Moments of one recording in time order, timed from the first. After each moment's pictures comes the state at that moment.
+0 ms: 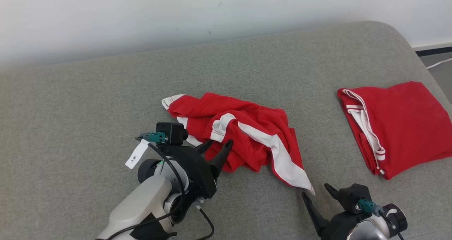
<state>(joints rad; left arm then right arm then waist) -0.73 0.04 -0.90 0.81 -0.98 -0.12 0.02 -0.09 -0.23 0.36 0.25 0.32 -0.03 0.09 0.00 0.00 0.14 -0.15</state>
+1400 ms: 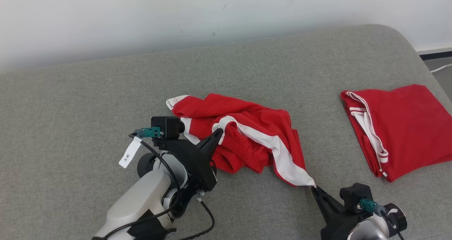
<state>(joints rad) -0.73 0.05 -0.87 0.75 -0.98 -0.10 -0.01 -0.09 -0.23 0.36 0.25 0.34 -0.03 0.07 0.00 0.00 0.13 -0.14</state>
